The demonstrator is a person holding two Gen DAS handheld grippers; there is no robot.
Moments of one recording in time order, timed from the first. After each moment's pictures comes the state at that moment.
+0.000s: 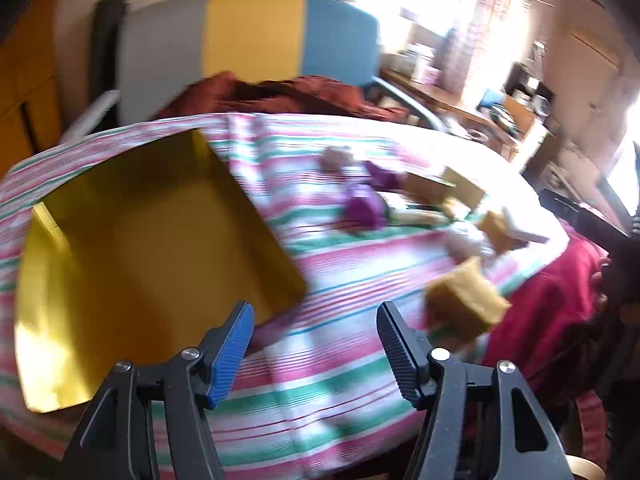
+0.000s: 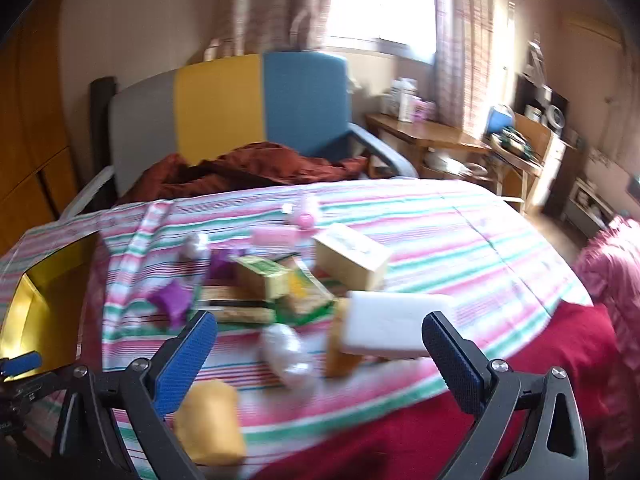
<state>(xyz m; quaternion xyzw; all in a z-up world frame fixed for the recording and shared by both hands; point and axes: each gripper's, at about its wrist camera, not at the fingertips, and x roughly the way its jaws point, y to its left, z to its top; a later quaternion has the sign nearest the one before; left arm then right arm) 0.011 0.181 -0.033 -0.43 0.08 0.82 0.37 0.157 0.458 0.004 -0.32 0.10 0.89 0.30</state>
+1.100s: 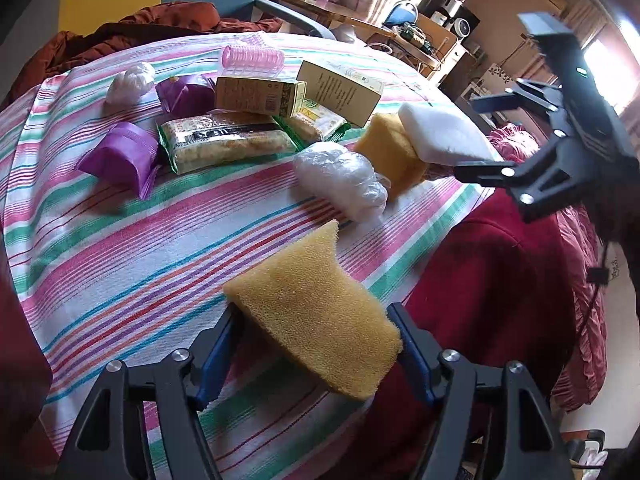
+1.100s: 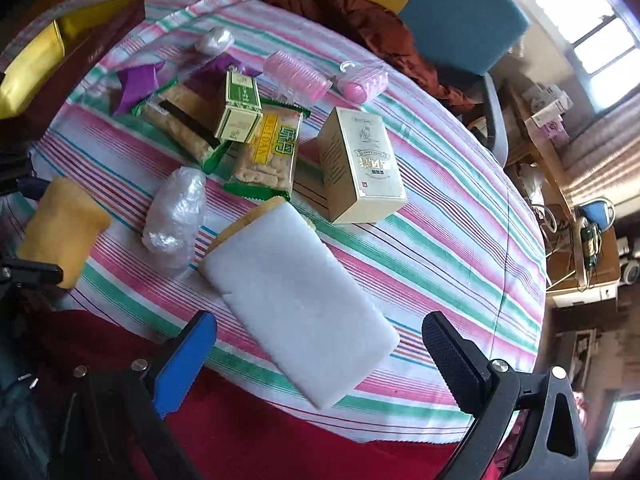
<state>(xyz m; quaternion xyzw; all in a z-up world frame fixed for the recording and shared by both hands) 0.045 0.321 -0.095 -0.52 0.13 0.68 0.51 0.102 0.540 -0.058 -0.61 -0.16 0.77 0.08</state>
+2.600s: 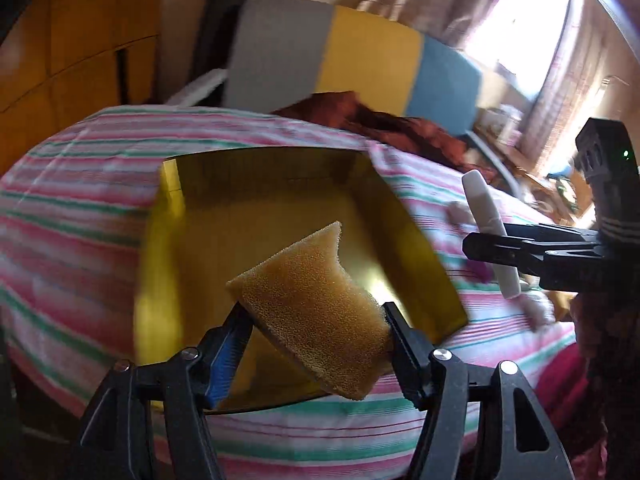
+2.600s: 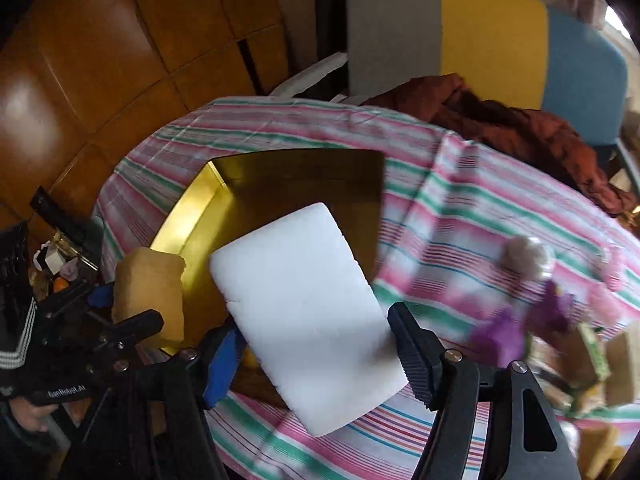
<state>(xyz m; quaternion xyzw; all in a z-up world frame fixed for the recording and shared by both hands) -0.053 0.036 -0.033 -0.44 -0.01 0.87 0.21 -0.060 0.256 -0.022 -0.48 0.05 0.87 -0.12</state>
